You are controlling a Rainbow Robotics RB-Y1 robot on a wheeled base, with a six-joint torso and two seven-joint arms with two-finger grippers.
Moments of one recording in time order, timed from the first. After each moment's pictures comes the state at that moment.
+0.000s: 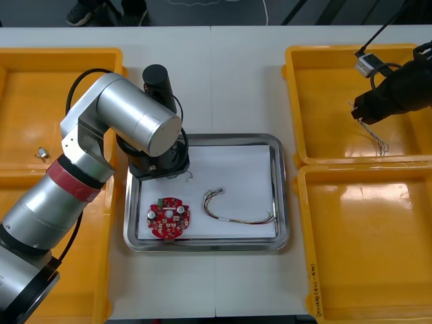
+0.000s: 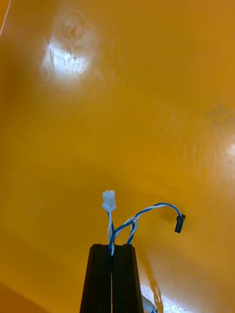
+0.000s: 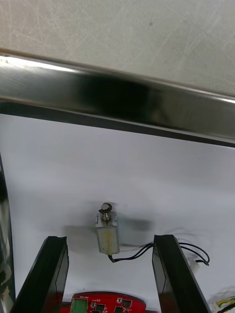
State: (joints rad) right arm -0.86 -0.71 0.09 -0.99 -0.96 1.36 2.13; left arm -0.69 0.36 -0.46 -1.62 0.45 1.73 -0.71
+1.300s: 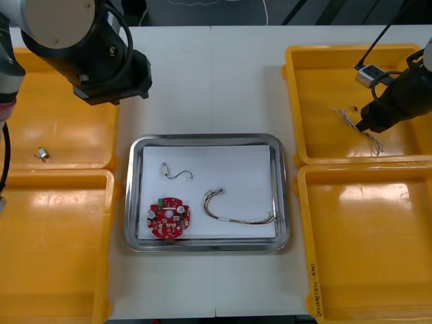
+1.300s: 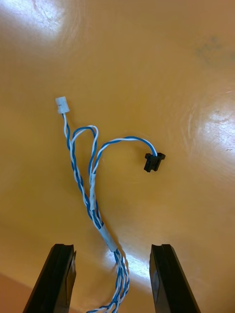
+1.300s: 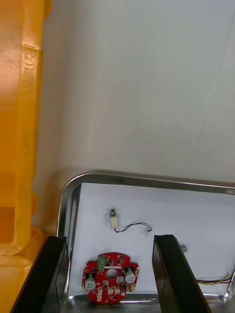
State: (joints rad) right arm -0.86 -0.71 0.13 -0.99 -0.83 1.41 2.14; left arm -0.93 0.61 -0.25 -1.81 0.75 1.91 -0.70
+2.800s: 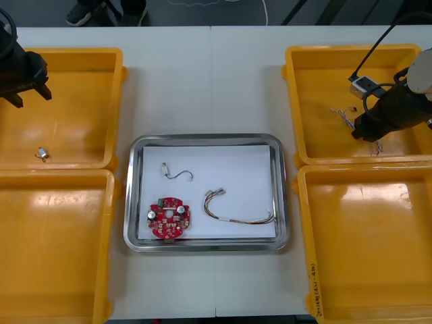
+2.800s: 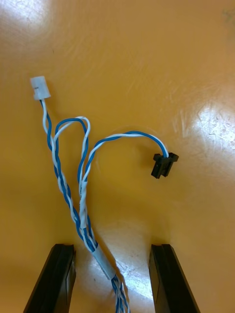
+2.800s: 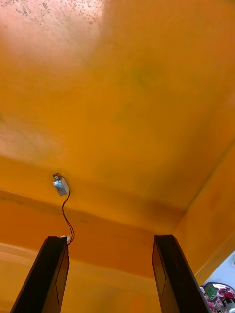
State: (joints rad) right arm -0.81 -0.67 0.13 -0.99 -0.75 1.31 2.14; left arm -0.99 0.91 -0.25 -1.18 0.92 1.75 -1.04
